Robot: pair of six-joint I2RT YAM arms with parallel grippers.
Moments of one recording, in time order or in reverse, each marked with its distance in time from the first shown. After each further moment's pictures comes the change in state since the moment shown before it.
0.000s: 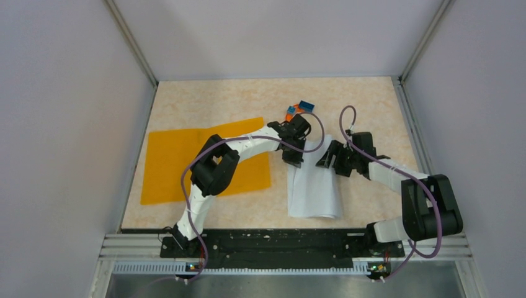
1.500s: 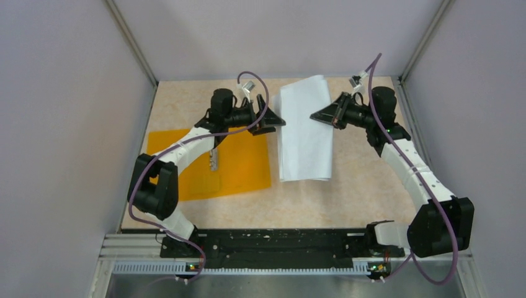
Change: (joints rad) left arm 0.422 -0.519 -0.508 0.686 0.695 -0.257; right arm 0.001 -0.121 0.439 0.000 -0.393 0.266
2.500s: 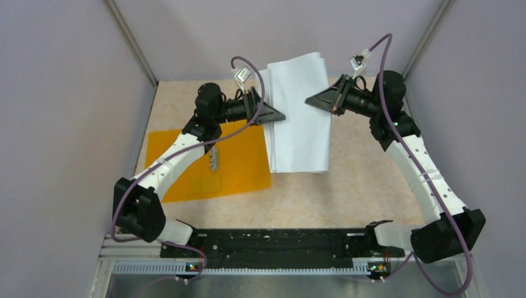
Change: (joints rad) left arm -0.024 -0.222 -0.006 0.244 0.108 -0.176; right arm 0.079 -0.037 0.241 -0.051 0.009 0.052
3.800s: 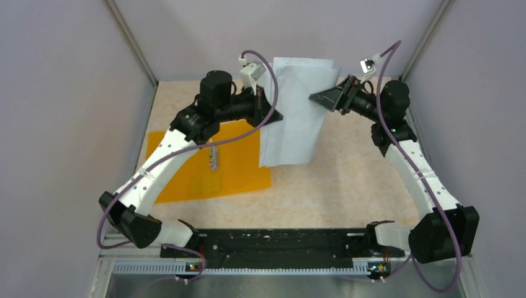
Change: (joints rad) left arm -0.161 -0.013 0.368 -0.759 -0.401 0.624; right arm -0.064 -0.017 -0.150 0.200 0.023 -0.100
